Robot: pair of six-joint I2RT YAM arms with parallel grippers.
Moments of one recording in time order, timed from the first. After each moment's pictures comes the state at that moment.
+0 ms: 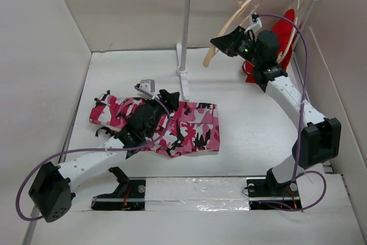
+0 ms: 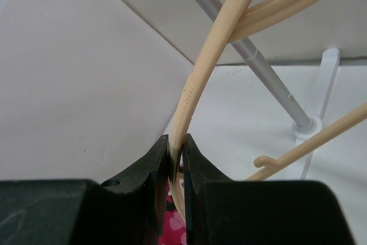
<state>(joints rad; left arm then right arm) -0.79 0.99 0.56 0.39 -0.46 -0.52 0.30 1.57 1.44 0.22 -0.43 0.78</state>
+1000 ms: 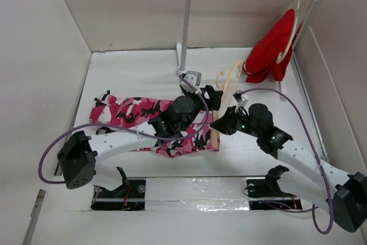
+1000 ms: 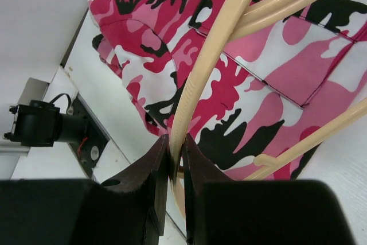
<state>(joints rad) -1.06 1.35 0.94 0.40 -0.49 -0.47 0.59 0.93 0.52 0.07 -0.36 0.59</state>
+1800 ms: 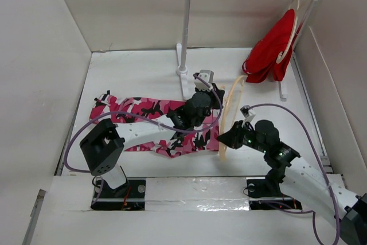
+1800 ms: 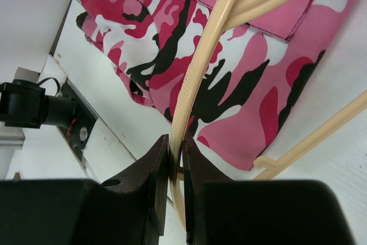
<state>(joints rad) -1.05 1.61 1.08 0.41 -0.50 -0.53 0.62 0.67 0.31 0.01 -0.31 0.64</state>
